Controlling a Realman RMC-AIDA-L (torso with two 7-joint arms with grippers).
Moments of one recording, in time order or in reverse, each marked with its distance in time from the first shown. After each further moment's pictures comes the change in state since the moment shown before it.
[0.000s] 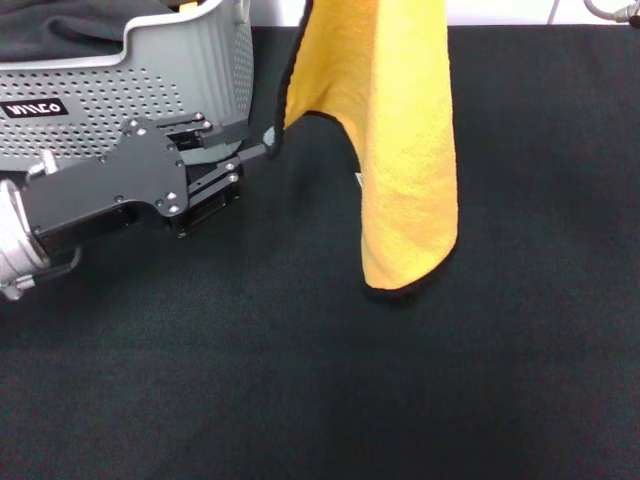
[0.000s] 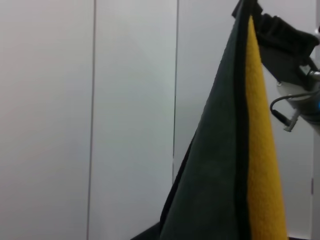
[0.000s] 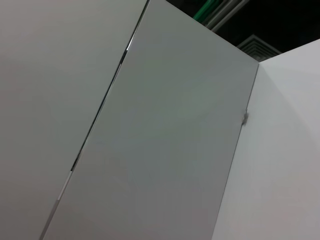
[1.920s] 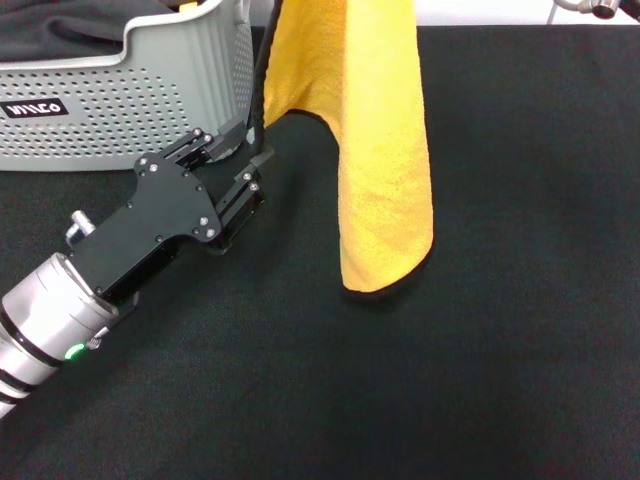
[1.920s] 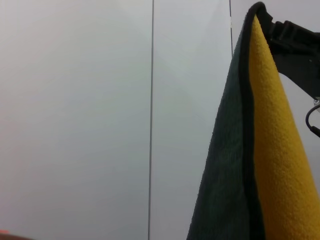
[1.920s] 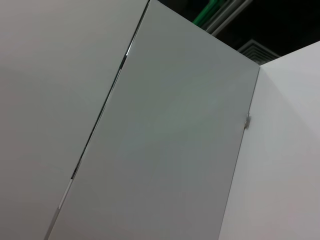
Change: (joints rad) left arm -0.129 -0.015 -0.077 -0.717 -0.260 0.076 0.658; right arm 0.030 0.026 -0.020 0.015 0.012 0.024 -0.008
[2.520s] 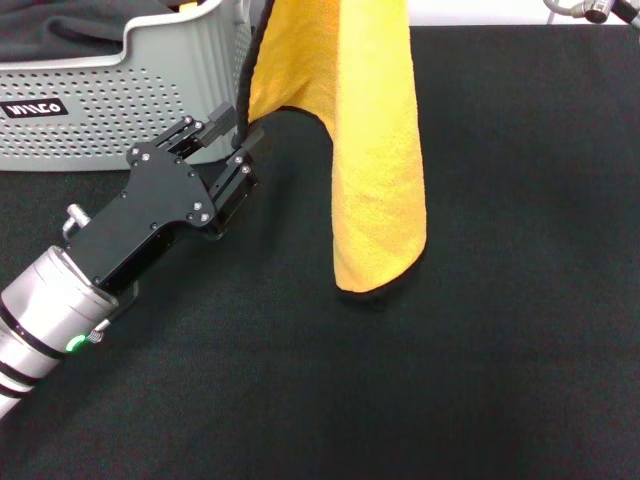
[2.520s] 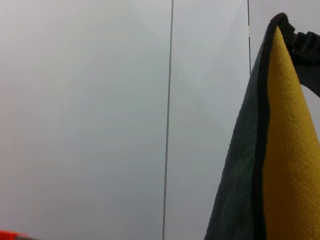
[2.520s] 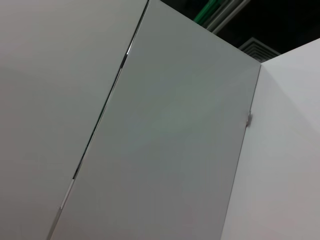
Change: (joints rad) left arm -0.016 0.000 0.004 -0.037 -0.057 0.001 0.000; right arm 0.002 -0.001 -0.014 0.005 0.007 0.006 -0.002
